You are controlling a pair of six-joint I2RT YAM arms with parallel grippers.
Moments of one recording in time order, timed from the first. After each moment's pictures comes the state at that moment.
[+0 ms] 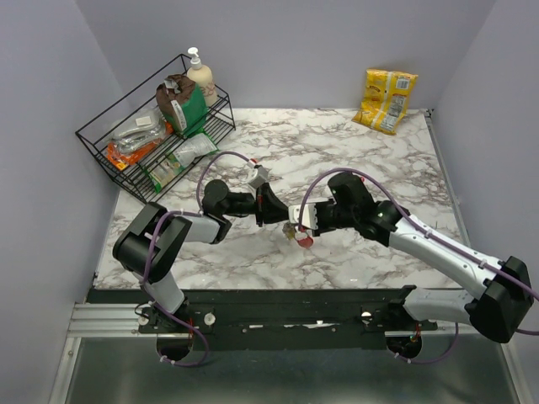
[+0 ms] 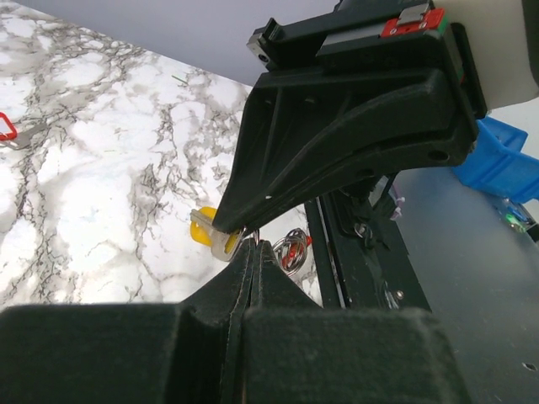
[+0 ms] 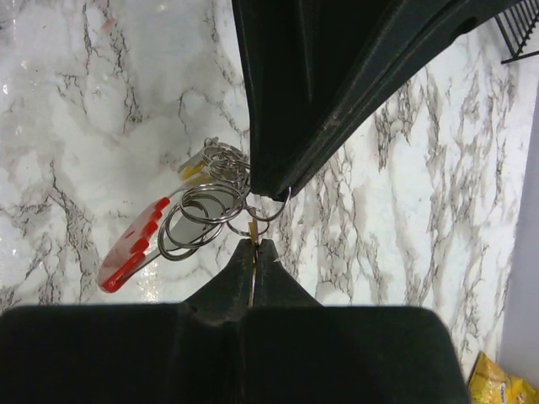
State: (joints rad) left arm -0.52 1.69 0.62 1.31 1.10 -0.60; right arm 0.75 1.21 0.91 -0.44 -0.33 -0.99
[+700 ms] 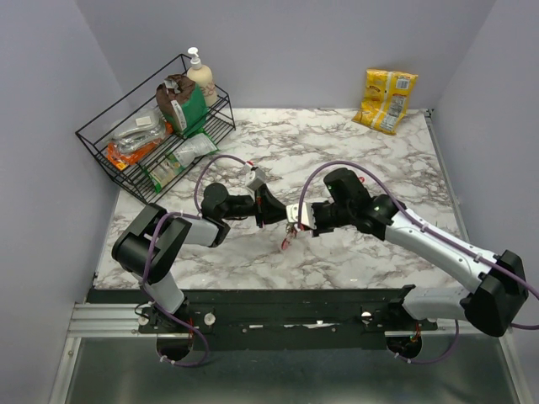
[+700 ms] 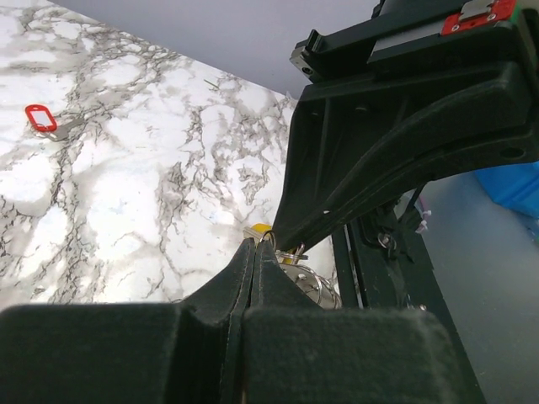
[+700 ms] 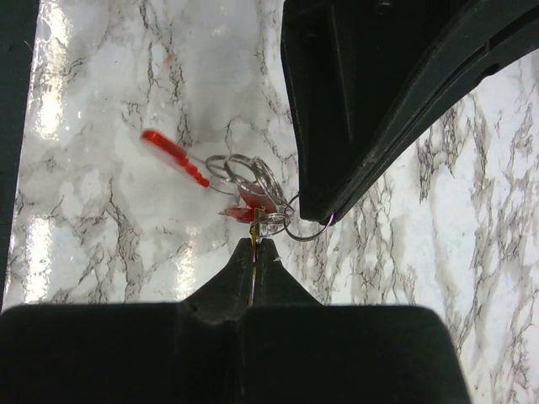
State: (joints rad) left arm -0.51 1.68 0.57 1.31 1.01 -0.56; right arm 0.75 1.25 0.98 -0.52 -0.46 -0.97
